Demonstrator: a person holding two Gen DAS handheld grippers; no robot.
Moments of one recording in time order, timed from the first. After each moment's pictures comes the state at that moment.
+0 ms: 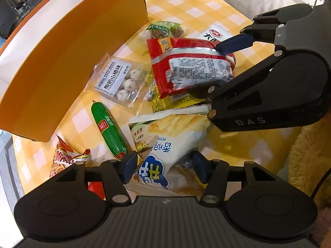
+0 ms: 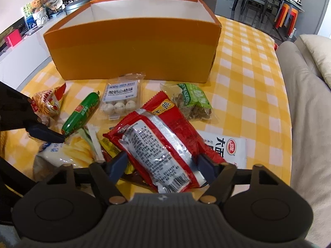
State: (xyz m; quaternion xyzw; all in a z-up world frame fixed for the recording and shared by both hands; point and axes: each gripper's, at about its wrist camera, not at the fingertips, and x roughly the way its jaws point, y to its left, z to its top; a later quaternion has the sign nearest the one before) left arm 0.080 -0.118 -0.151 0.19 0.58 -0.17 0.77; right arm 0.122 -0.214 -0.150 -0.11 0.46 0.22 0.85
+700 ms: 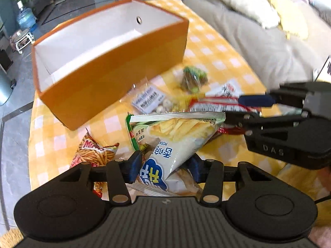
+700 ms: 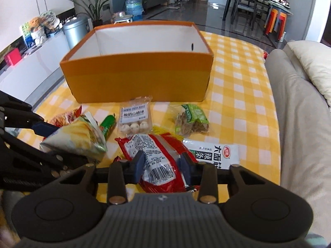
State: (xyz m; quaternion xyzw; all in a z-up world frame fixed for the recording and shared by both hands) left arm 0.066 -0.065 -0.084 0.05 0.52 -0.12 0.84; right arm 0.093 -0.215 -0.101 -0.07 0.43 0.20 0.88
